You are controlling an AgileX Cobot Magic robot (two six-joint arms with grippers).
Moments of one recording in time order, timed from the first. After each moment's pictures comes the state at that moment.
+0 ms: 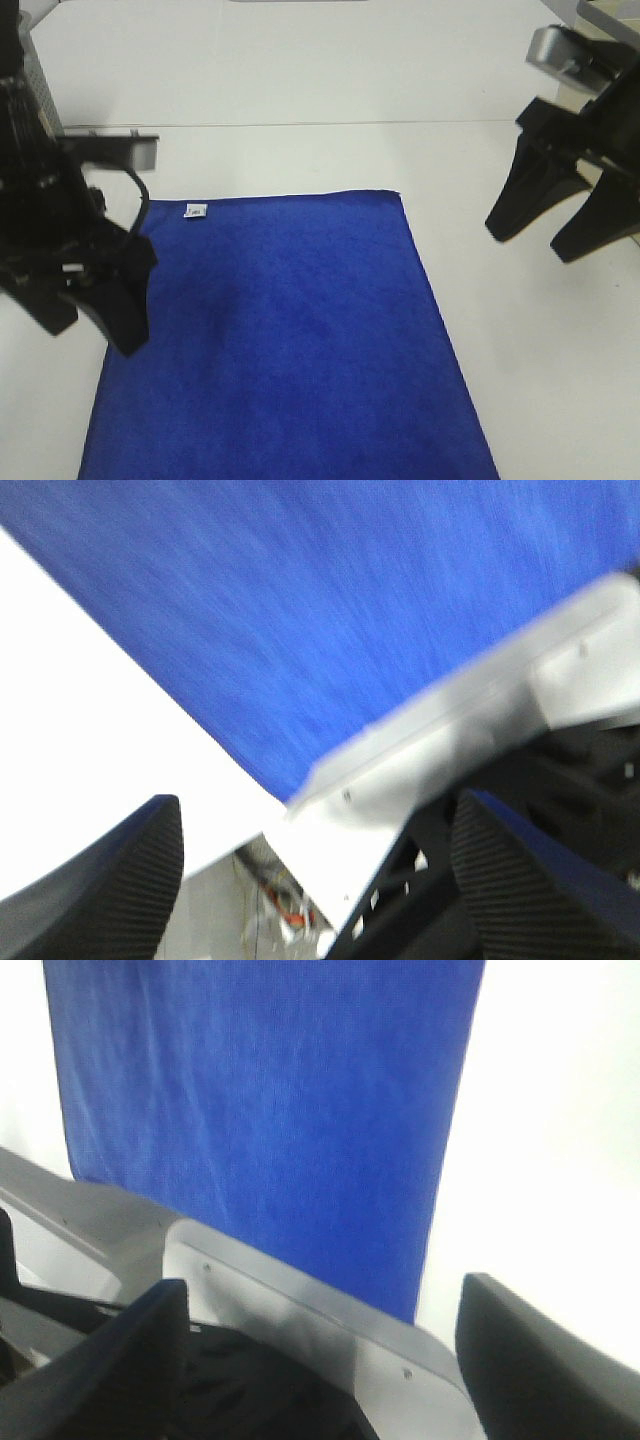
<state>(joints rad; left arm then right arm) -0.39 1.68 -1.15 -0.29 1.21 0.10 0.06 1.58 -1.13 0.58 1.22 -0.26</state>
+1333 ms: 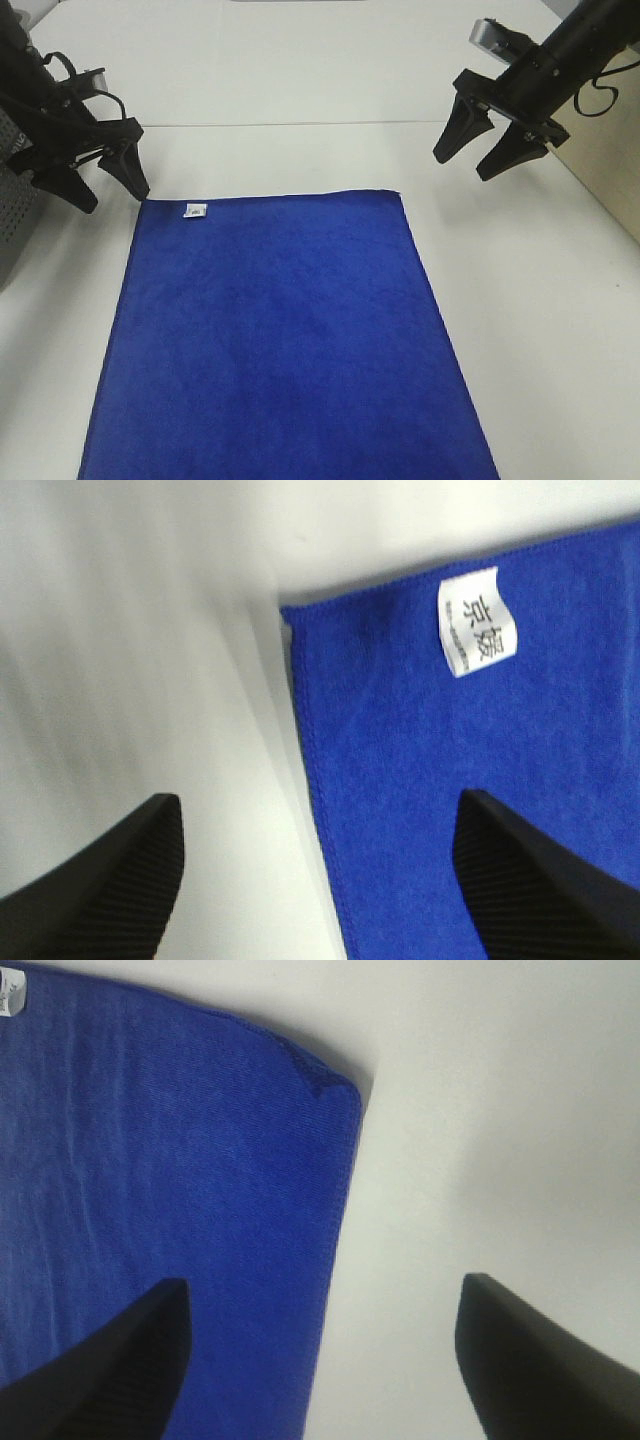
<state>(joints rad) 0.01 2.34 -1.87 -0.41 1.14 0.20 0.00 2.27 -1.85 0.62 1.22 -0.38</state>
